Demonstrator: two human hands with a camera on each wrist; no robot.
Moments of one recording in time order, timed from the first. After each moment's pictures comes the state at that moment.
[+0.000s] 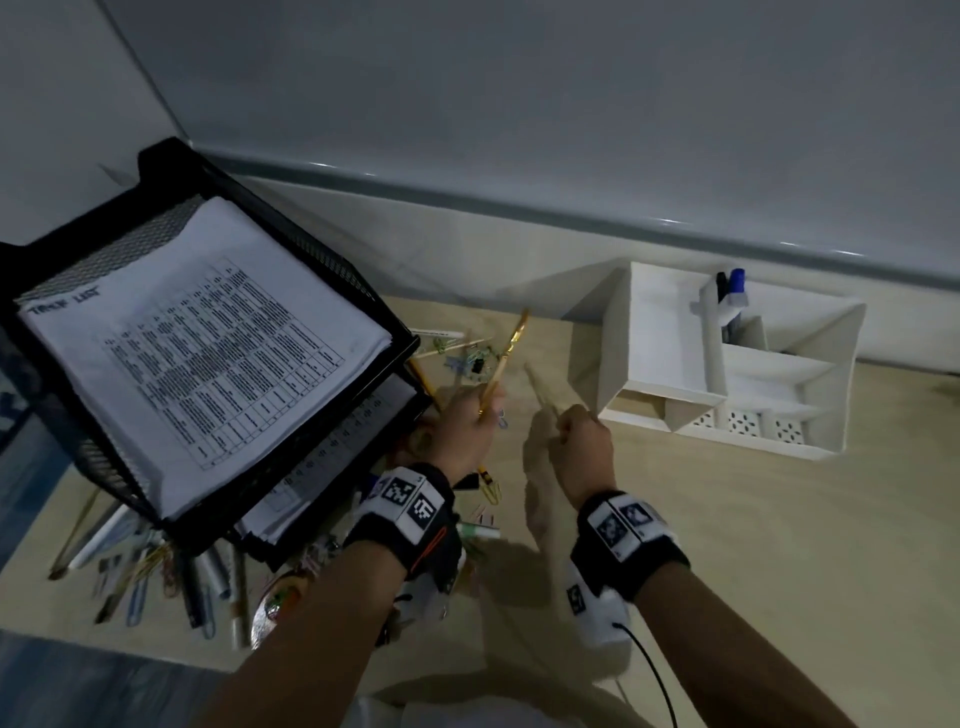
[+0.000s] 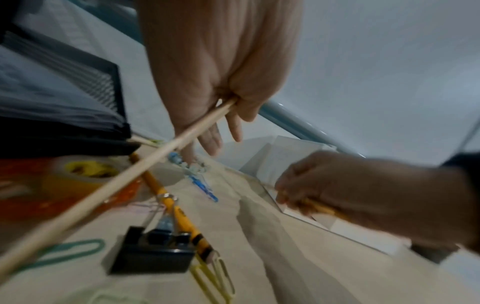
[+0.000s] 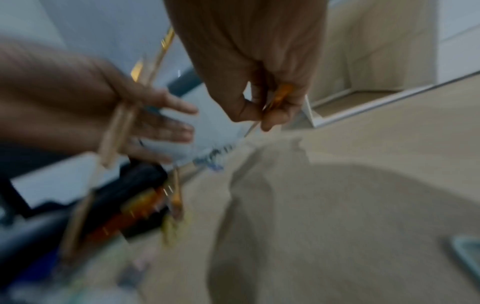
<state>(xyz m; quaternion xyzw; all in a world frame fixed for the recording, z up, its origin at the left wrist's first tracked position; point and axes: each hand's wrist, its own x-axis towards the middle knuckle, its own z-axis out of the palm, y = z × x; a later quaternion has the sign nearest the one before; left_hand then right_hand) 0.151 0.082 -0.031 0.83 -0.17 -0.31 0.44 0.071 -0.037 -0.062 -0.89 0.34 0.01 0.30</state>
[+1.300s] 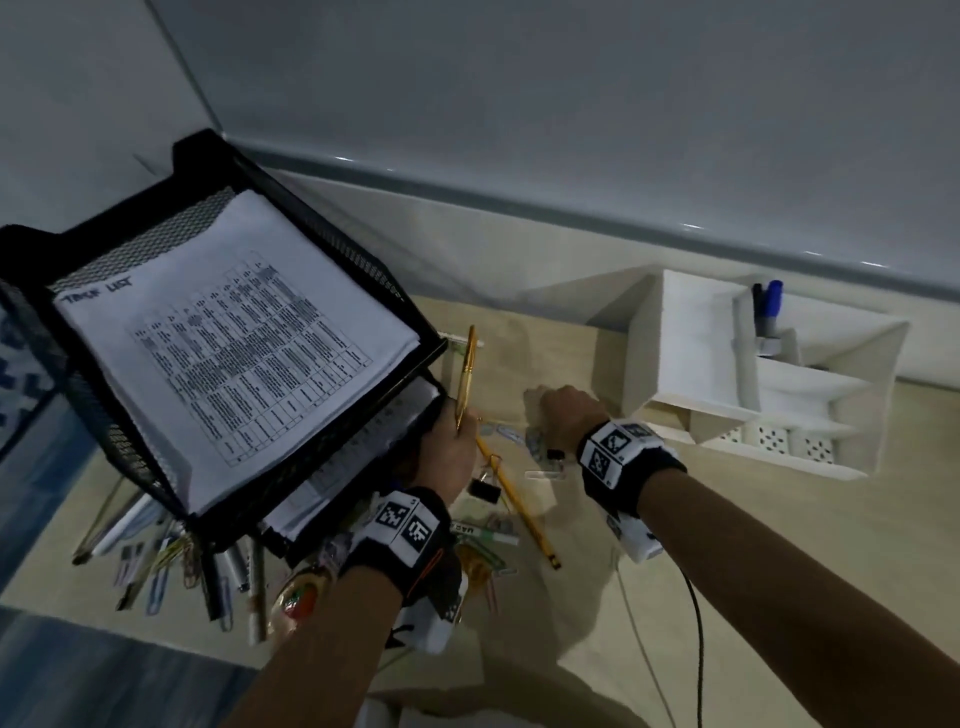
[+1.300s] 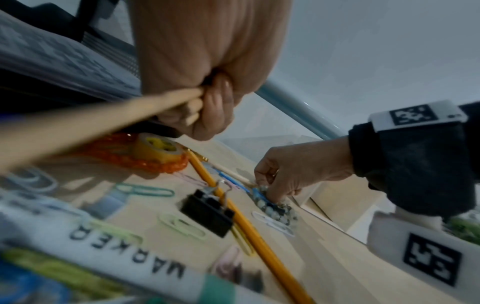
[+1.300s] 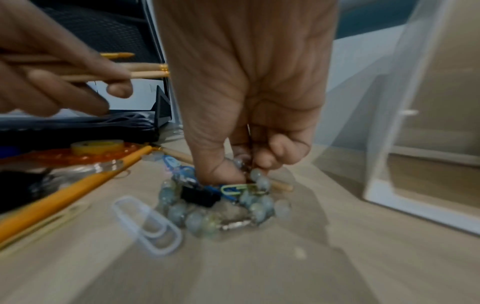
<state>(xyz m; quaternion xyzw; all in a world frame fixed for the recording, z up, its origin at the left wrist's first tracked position) 0.149 0.111 -0.036 0.83 0.01 -0.31 0.46 0.137 -0.048 -0.053 -0.94 0.14 0.28 0.12</state>
